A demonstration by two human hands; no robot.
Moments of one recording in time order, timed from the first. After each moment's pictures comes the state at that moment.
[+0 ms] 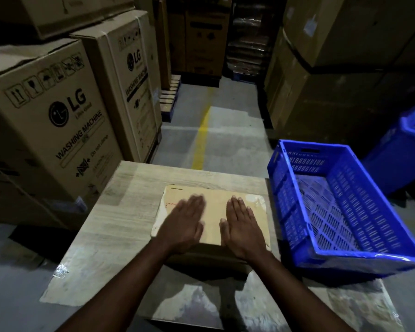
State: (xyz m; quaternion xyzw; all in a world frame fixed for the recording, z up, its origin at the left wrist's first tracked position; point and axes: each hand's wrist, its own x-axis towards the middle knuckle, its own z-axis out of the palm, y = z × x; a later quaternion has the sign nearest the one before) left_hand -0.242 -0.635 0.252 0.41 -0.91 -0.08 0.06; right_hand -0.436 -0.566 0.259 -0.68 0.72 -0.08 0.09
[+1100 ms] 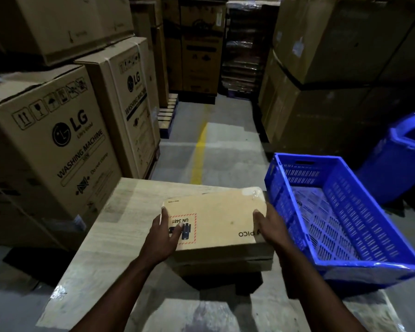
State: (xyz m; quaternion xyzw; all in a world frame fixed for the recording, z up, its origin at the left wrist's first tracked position) left_hand -0.204 -0.646 0.247 0.61 -0.71 -0.29 0.19; right_hand -0.490 -0.569 0.326 -0.40 0.78 -0.36 0.33
